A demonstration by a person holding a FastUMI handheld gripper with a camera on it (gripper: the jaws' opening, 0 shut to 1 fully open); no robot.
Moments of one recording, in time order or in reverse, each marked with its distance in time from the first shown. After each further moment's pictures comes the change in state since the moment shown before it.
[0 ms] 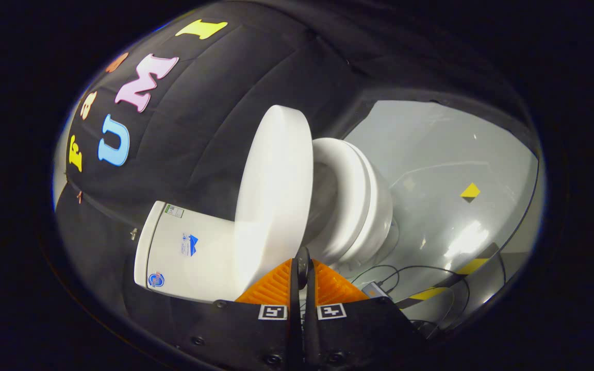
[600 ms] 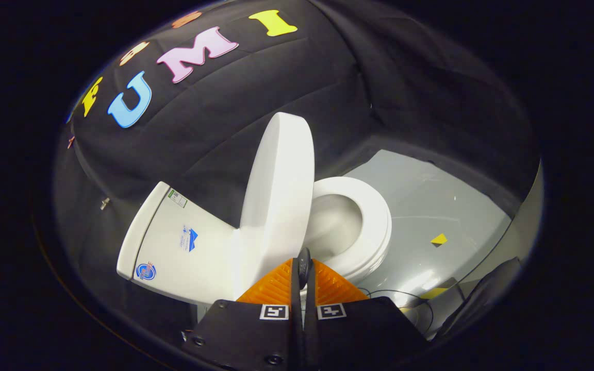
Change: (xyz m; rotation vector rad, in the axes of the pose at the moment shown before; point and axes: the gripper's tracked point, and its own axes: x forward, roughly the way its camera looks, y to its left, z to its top) arm -0.038 0.099 0.005 -0.258 -0.152 -0.188
